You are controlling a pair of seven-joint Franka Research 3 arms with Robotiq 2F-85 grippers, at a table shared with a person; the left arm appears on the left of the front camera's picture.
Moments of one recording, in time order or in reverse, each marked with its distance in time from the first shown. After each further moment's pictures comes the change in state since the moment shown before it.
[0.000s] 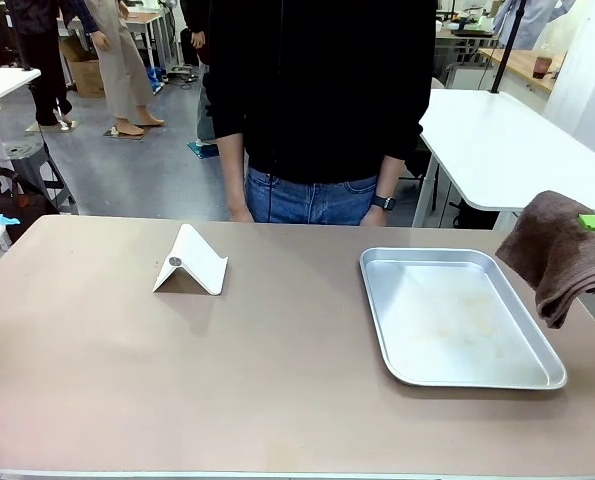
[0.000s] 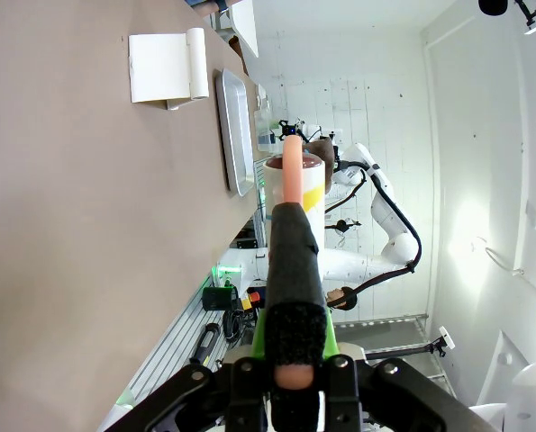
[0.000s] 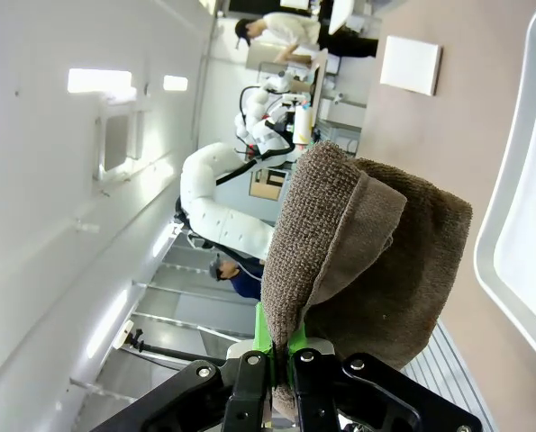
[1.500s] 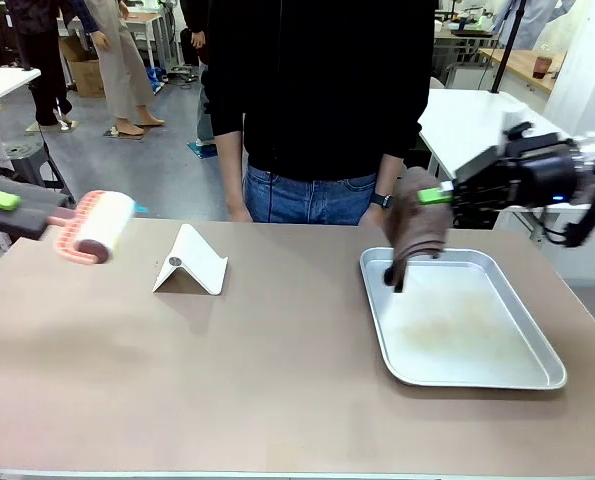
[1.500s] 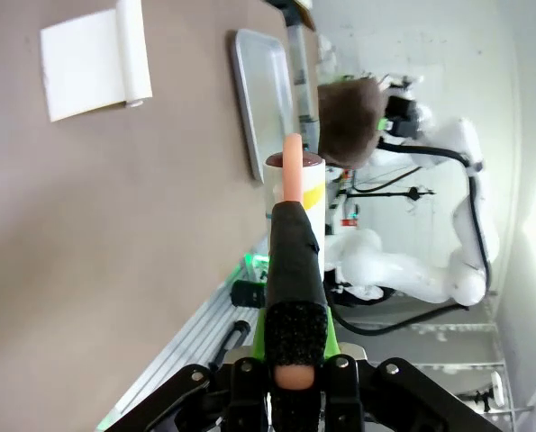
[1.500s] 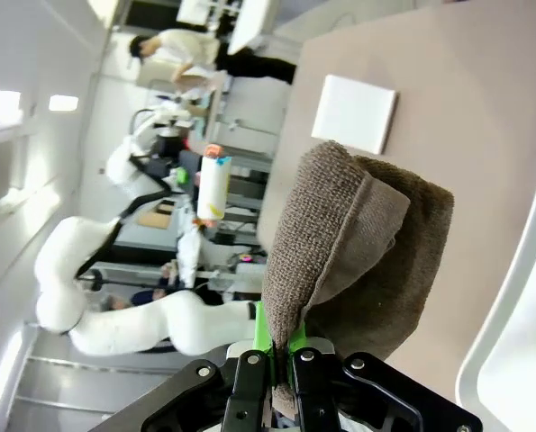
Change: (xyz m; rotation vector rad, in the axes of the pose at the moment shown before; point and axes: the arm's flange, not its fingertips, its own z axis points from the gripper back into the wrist) left arm 0.056 -0.094 -0.203 0.246 0.152 -0.036; right arm 0.076 0.022 -0.203 -0.359 -0.041 0.069
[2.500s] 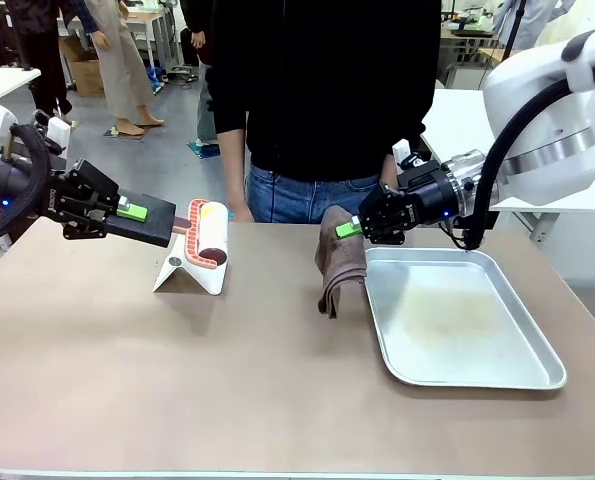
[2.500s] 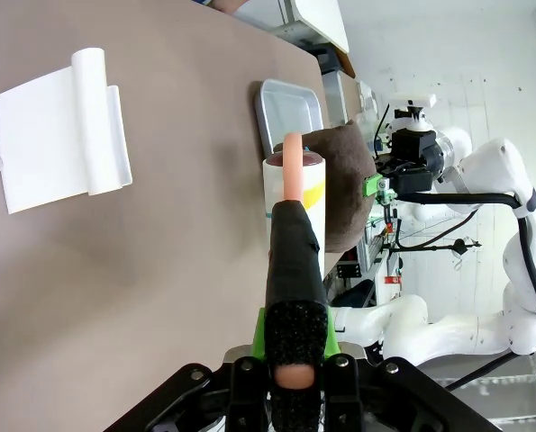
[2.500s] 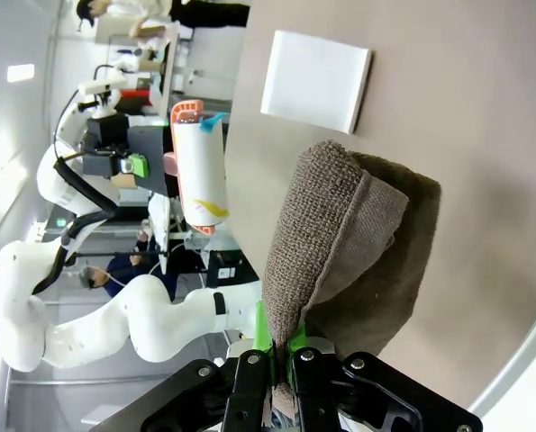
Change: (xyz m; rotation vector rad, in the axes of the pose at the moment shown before) left arm 0.026 -0.015 -0.117 0.108 -0.152 -0.047; right arm 0.038 -0.038 -0.107 -0.059 0.179 -0.037
